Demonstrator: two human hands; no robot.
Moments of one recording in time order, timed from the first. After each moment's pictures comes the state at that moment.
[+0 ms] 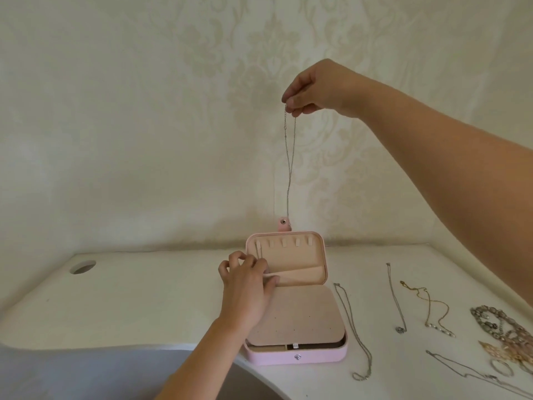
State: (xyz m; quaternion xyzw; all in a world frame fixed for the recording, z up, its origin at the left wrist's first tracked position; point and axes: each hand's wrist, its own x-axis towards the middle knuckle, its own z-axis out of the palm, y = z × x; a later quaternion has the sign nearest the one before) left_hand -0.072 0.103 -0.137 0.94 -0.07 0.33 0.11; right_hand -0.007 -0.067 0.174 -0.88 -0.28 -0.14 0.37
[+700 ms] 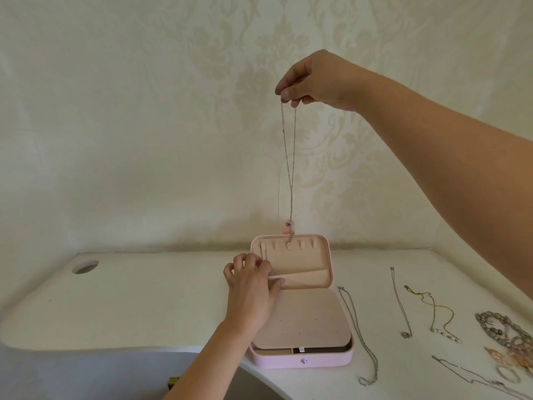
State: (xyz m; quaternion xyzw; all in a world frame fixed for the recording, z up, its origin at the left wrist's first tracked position) left_hand -0.069 0.102 -0.140 0.92 -0.06 0.36 0.11; right_hand -0.013 -0.046 0.187 -0.87 -0.30 -0.16 0.35
